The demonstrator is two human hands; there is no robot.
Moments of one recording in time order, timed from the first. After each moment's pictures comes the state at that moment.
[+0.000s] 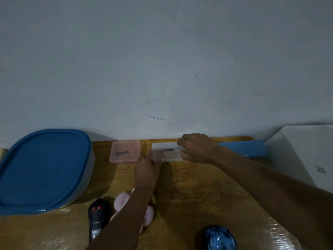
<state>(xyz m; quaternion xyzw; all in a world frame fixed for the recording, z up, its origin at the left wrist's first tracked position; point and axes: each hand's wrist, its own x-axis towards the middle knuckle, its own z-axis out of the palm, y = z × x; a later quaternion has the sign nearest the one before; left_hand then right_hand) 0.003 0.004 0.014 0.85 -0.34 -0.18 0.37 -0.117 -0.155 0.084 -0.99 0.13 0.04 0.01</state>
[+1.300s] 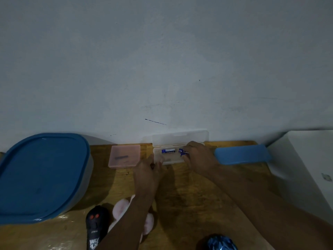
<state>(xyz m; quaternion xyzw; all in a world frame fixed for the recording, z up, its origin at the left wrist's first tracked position) 0.000 0.000 0.024 0.85 -0.31 -0.16 0.38 -0.120 -0.149 0.037 -0.94 0.30 -0.02 0.16</state>
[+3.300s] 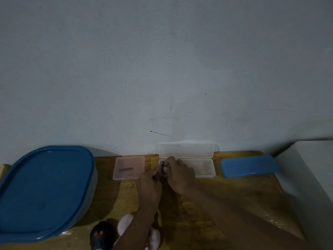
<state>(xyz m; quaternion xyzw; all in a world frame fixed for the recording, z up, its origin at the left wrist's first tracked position) 0.005 -0.003 0.036 0.83 -0.27 -0.19 0.45 -0.060 -0.093 0.024 -0.87 0.41 0.00 0.28</state>
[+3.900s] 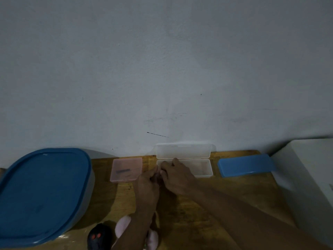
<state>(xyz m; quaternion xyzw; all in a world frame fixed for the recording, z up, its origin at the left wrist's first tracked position) 0.007 -0.002 0.031 0.84 -0.29 -0.17 0.44 -0.068 -0.100 0.028 -0.92 0.31 0.05 0.25</state>
